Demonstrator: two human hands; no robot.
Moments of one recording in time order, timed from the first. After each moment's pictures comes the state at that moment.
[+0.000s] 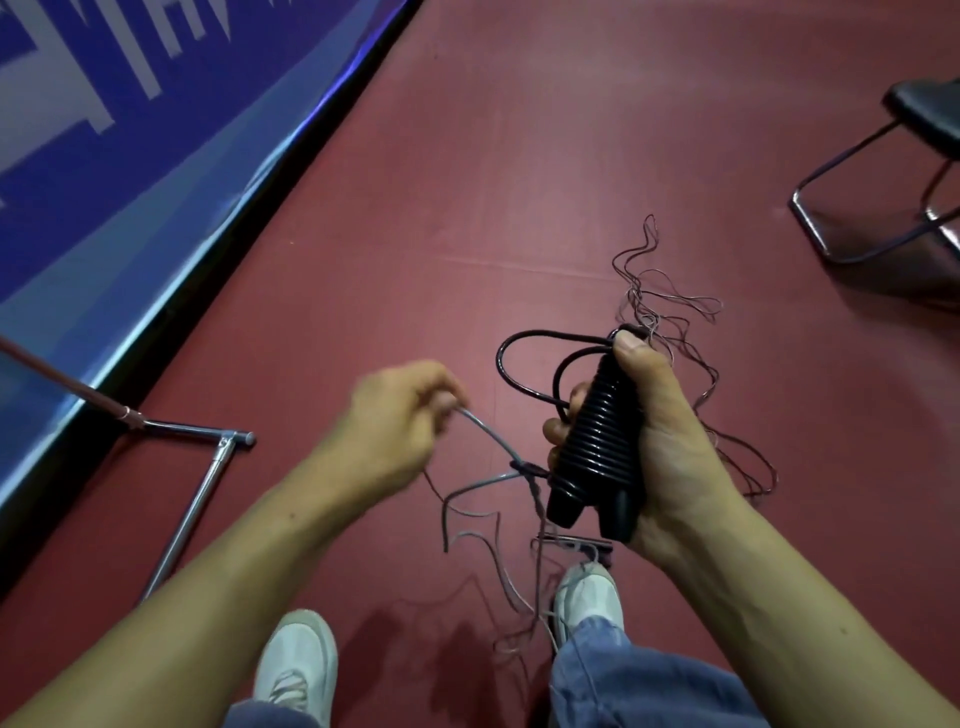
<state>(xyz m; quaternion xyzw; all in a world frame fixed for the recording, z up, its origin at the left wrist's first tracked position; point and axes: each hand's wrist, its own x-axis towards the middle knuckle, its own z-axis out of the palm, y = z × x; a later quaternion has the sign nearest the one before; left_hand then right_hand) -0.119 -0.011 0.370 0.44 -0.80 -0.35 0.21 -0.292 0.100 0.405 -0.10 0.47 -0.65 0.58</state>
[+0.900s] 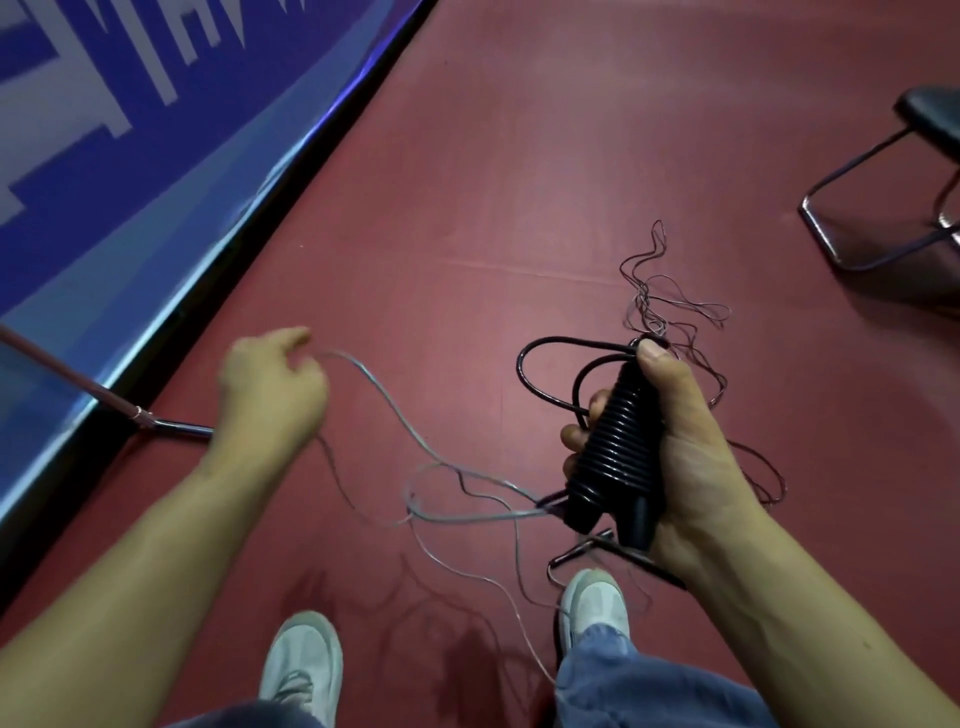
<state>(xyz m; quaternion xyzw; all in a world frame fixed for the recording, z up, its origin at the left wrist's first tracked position) -0.059 -0.061 0.370 0.68 -0.63 -0.27 0.25 -0.296 0.102 0.405 -0.09 0.47 -0.65 0.58</state>
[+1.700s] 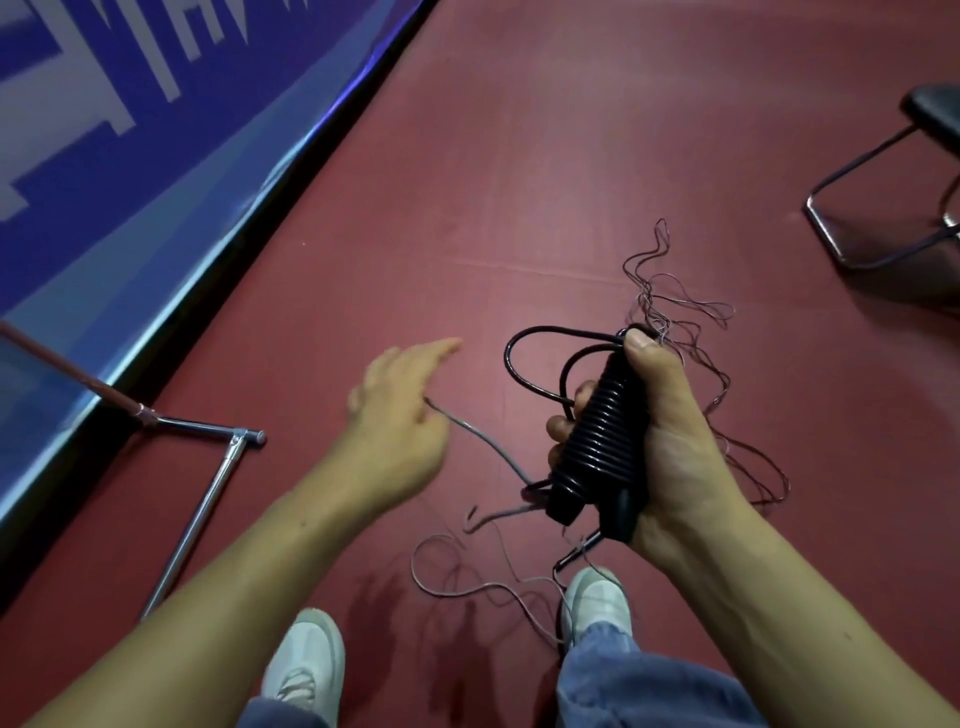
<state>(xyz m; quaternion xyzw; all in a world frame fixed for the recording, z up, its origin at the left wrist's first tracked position) -0.111 -0.012 0.364 0.47 -0.80 -0.34 0.18 -0.281 0.092 0.408 -0.08 0.45 -0.67 0.58</state>
